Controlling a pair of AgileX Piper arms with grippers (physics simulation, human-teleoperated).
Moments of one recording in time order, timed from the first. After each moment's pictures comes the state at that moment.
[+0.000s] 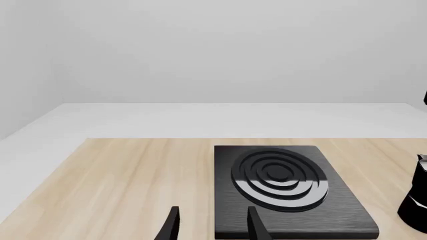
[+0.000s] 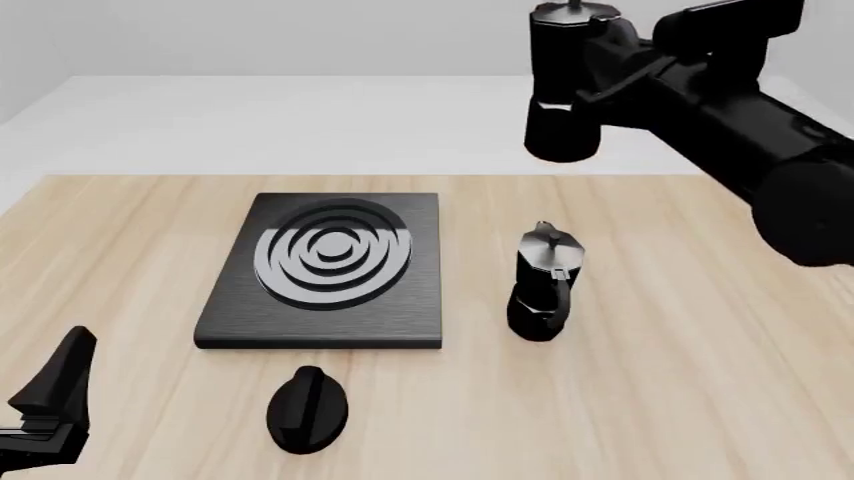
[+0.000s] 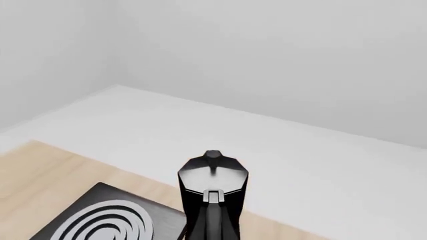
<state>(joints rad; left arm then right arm) 0.00 0.03 0.00 -0.03 0.00 0.36 1.26 -0.91 -0.30 -0.07</state>
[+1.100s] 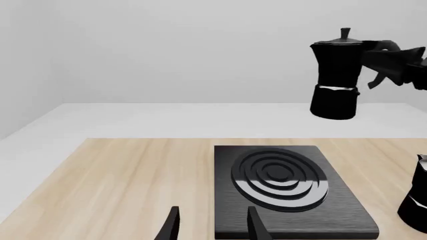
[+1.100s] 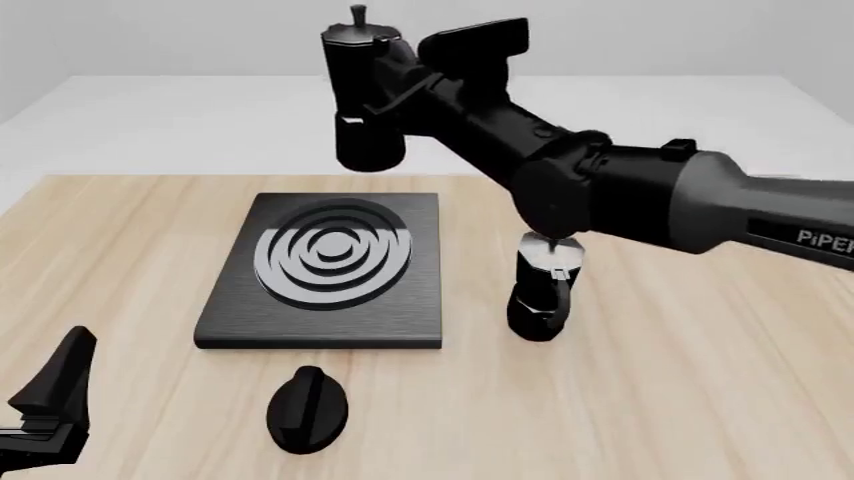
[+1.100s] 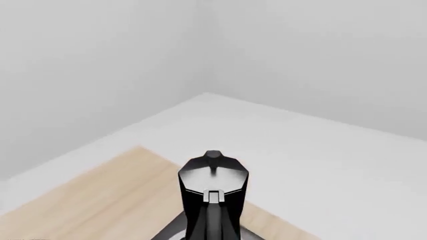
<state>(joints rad) 0.00 0.03 0.00 -0.03 0.00 0.68 1.70 -1.25 -0.44 0.05</state>
